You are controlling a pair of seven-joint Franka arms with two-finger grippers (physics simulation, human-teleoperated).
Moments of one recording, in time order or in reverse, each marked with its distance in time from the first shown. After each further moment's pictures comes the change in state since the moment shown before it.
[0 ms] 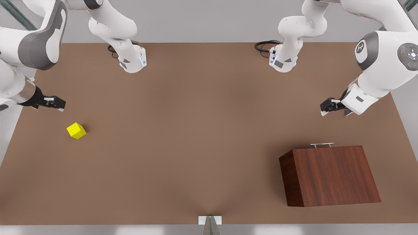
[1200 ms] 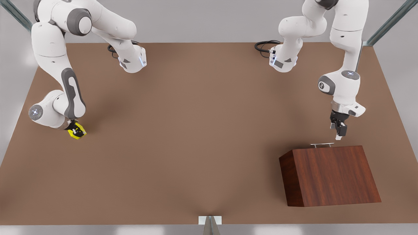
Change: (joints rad) left arm 0.065 0.037 0.197 -1.044 -0.194 1.660 -0.985; right arm -0.110 0.281 -0.270 -0.856 0.227 1.087 0.440
